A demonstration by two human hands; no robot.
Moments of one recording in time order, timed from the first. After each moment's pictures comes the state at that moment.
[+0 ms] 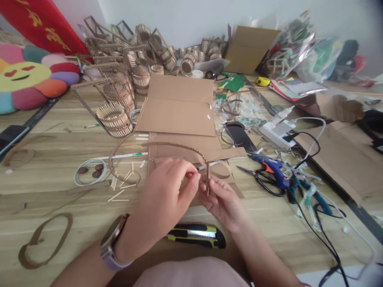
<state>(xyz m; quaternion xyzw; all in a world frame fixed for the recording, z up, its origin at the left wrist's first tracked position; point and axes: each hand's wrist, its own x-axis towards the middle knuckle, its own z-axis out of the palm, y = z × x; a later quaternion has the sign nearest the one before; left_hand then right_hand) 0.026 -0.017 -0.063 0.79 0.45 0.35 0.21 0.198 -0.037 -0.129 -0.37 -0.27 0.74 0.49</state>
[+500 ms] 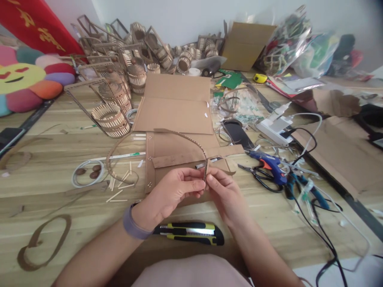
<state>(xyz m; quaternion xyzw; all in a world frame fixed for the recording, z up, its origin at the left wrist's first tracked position) 0.052 -0.002 -0.101 0.31 0.36 0.29 0.83 0.203 -0.036 -0.135 -0.45 -0.35 0.60 0.55</state>
